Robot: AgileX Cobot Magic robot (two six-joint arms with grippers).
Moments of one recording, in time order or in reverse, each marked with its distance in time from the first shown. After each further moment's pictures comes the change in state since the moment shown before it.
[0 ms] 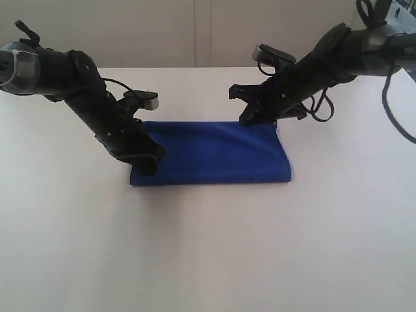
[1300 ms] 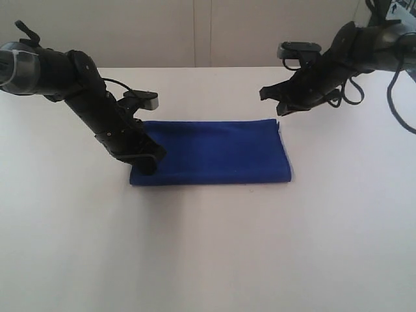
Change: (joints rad) left arm 0.000 0.000 0.000 0.000 0.000 0.000; right arm -0.082 0.062 -0.111 -0.325 -0.070 0.065
